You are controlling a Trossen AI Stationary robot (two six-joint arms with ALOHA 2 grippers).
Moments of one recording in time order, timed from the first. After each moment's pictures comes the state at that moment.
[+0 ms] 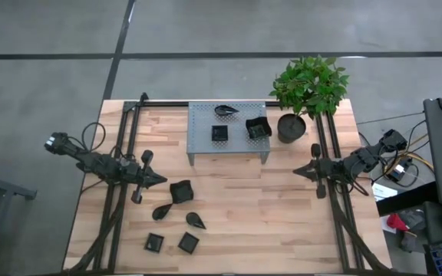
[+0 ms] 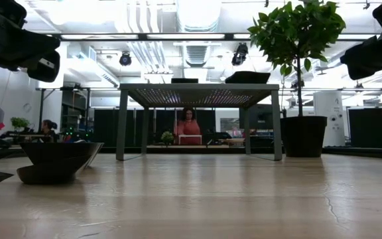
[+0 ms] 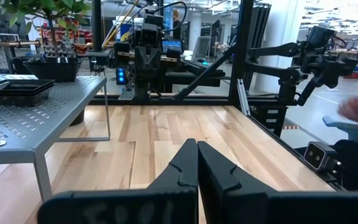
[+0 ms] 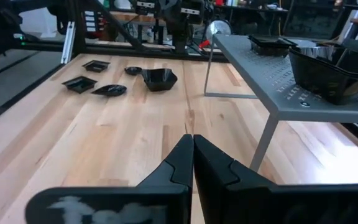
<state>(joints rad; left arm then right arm) -0.45 0.10 0.01 0.06 -0.31 -0.06 0.53 0.02 0.17 -0.39 0.52 0.09</state>
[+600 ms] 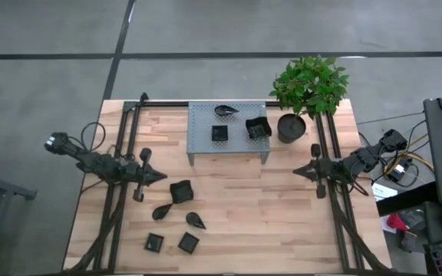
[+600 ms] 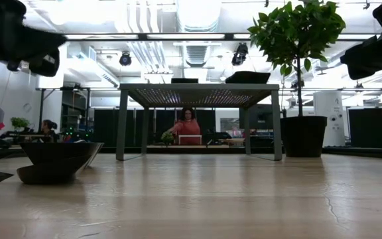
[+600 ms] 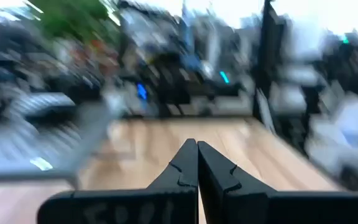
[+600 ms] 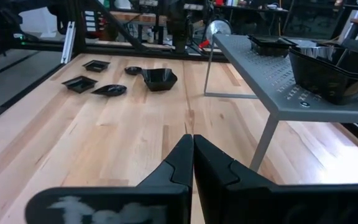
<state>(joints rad) -0.45 0.10 0.01 0.13 -0.40 0.01 0.53 0.02 0.17 -0.39 0.52 0.09</state>
